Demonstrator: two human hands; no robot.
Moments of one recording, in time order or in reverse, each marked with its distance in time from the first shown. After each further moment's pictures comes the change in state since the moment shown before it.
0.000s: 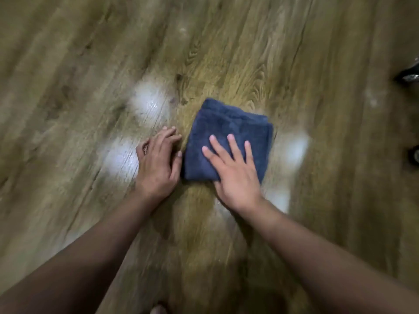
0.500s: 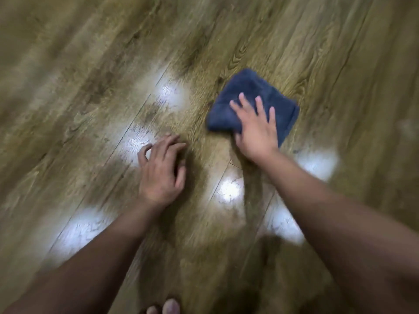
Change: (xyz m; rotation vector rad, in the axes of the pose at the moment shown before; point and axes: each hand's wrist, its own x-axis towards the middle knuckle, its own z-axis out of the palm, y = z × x) left_hand -0.030 -0.032 -0.037 0.104 0.064 -0.131; right_hand 0.132 0.007 -0.017 0.033 -0.070 0.113
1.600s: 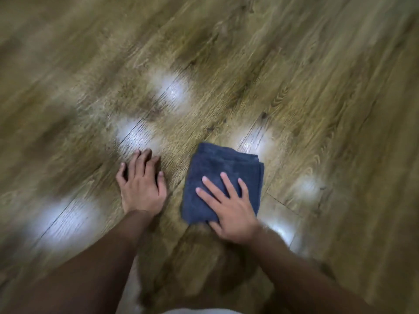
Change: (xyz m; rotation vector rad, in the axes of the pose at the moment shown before) left_hand -0.020 -0.127 -0.052 0.171 0.010 -0.439; right_hand -0.095 -0.134 0.033 -0.163 -0.169 -0.570
